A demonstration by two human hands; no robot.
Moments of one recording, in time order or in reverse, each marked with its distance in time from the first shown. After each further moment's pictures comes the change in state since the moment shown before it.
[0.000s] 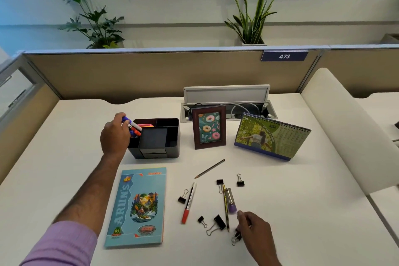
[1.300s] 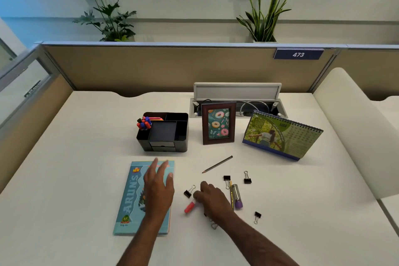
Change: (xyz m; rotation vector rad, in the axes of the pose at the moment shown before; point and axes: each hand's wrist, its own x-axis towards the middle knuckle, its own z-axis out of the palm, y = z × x) left_hand -0.209 0.031 0.020 -0.229 -0.220 -0.123; right_hand 0.060 -0.061 0.108 -0.697 -0.365 -0.766
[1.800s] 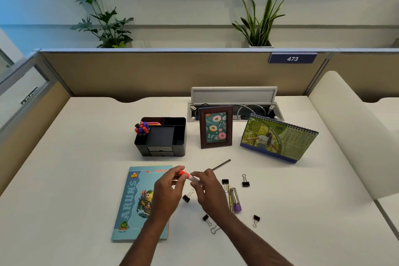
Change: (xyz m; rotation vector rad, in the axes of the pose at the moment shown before) left_hand -0.005 0.040 -0.014 -0.305 -0.090 0.204; right_hand 0.007 -0.024 -0.049 0.550 0.417 0.155
